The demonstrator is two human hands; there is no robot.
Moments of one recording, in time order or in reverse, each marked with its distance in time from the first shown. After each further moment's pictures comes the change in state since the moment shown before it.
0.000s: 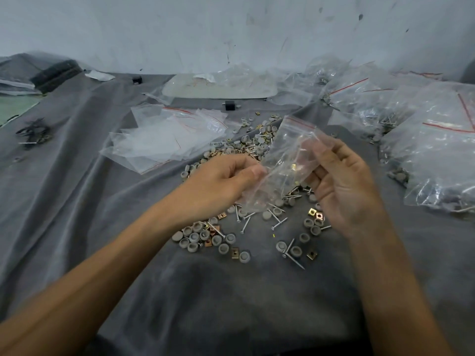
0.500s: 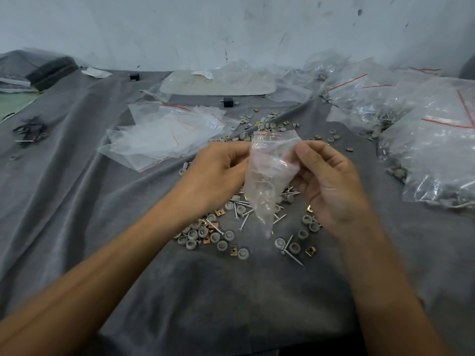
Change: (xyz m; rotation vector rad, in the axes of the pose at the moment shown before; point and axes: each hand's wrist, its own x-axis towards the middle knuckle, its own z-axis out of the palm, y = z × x) left_hand 0.008 0.004 0.005 -0.057 0.119 0.123; right_hand -0.002 0.013 0.003 -0.120 -0.056 0.035
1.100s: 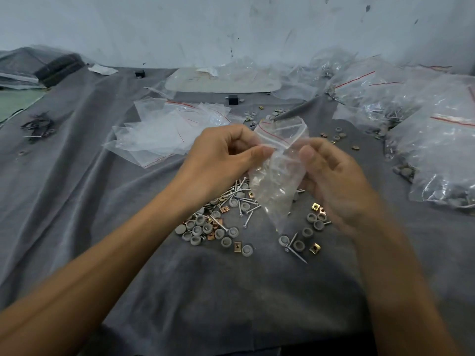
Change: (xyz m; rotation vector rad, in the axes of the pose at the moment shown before) left_hand 0.004 0.006 -0.005 -0.069 0.135 -0.029; right_hand -0.006 -0.008 -0.005 -0.287 -0.191 -0.014
